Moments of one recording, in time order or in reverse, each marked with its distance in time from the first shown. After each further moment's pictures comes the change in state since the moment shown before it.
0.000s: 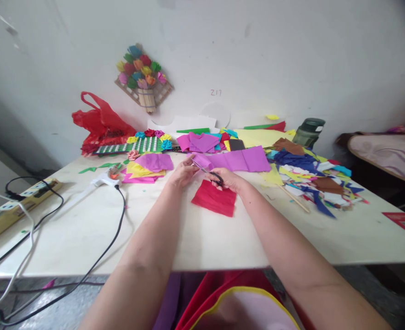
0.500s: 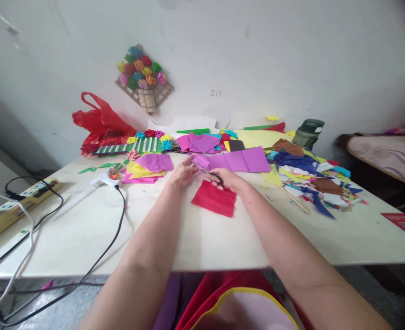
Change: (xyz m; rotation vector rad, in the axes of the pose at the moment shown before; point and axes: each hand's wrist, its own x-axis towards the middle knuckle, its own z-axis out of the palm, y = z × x) left_hand -0.001 0.000 0.000 0.019 0.013 0.002; right_hand 0.004 0.001 0.003 0.069 0.041 -0.013
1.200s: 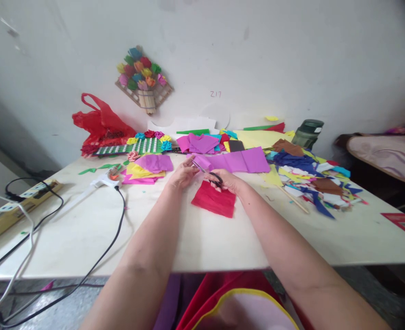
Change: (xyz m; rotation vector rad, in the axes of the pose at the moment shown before) left_hand -0.002 0.000 0.001 -0.031 -0.037 -0.010; right_hand -0.001 0.000 -0.003 -0.073 -0.072 -0.002
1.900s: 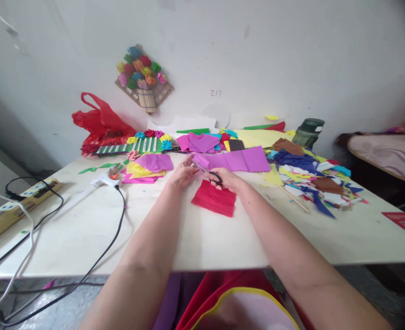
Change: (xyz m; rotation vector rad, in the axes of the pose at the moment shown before) left_hand -0.002 0.002 0.003 0.043 0.021 0.014; right_hand 0.000 -0.001 0.004 0.034 0.060 -0.002
